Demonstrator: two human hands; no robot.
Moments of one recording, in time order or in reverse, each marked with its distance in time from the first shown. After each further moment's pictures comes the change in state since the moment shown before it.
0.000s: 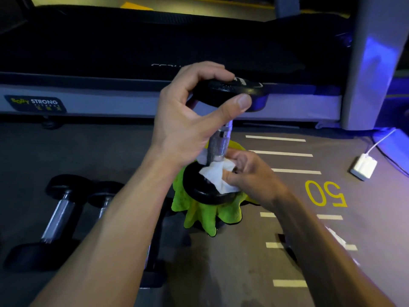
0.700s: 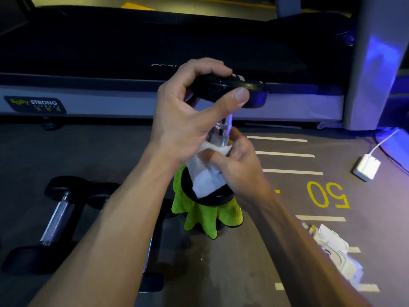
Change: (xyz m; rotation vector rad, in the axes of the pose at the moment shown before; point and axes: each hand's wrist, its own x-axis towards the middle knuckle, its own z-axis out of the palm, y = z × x) left_hand 0.006 -0.003 0.001 -0.033 -0.007 -0.005; right_hand 0.028 -0.015 0.036 0.189 0.301 -0.155
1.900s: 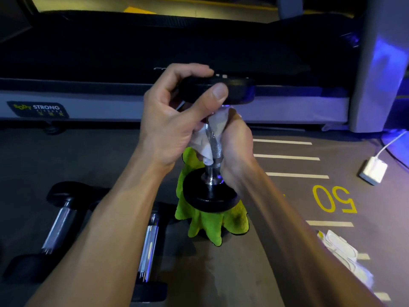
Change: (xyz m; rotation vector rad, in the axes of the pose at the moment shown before) left_hand 0.006 -0.005 -0.019 -0.119 0.050 -0.084; right_hand 0.034 -0.044 0.039 0.206 0.295 0.335
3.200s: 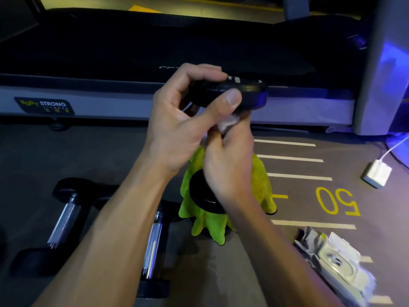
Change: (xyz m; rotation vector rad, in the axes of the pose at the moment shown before) left_hand -0.006 0.006 -0.008 0.078 -0.080 0.066; right_hand -0.008 0.035 0.007 -0.445 0.109 -0.753
